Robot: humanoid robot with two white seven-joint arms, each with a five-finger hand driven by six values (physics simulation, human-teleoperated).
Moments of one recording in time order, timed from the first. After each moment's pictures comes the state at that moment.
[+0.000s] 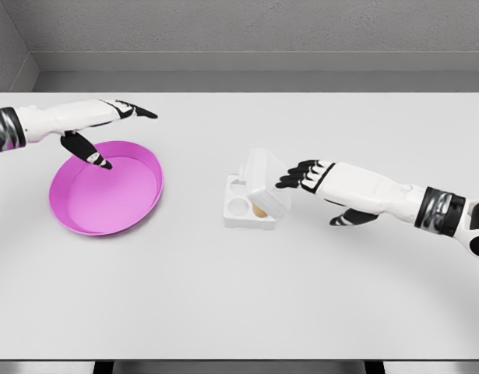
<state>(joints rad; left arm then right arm) -1.10 0.88 -1.34 -1.14 0.15 -0.61 -0.27 -0.26 -0.60 0.27 -1.68 0.41 -0.61 0.61</state>
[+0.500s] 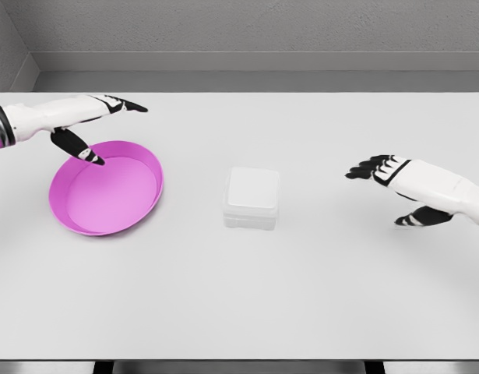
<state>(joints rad) -1.08 0.89 -1.29 -1.13 0.14 -0.61 -0.27 -0.10 -0.78 0.02 -1.67 0.29 -0.61 0.61</state>
